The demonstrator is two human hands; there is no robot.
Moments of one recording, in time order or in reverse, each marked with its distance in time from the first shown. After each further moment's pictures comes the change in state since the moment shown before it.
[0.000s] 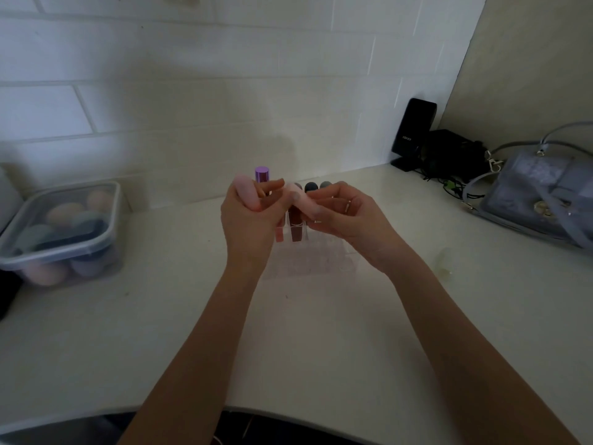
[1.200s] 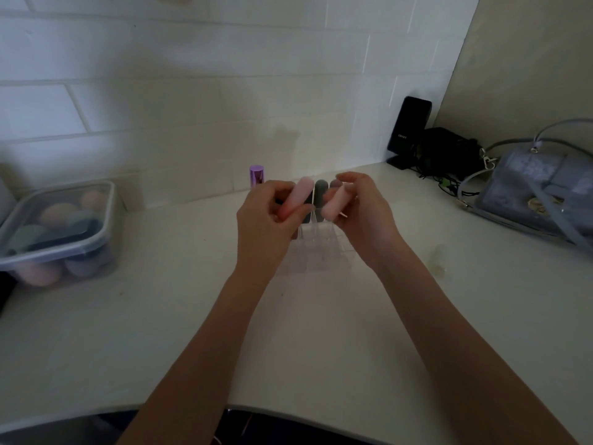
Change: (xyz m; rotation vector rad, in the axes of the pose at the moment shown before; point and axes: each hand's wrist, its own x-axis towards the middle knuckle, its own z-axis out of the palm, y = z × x) left_hand -0.016 0.004 0.013 0.349 -0.134 0.222; right_hand 0.011 0.000 -0.003 0.336 0.371 0.103
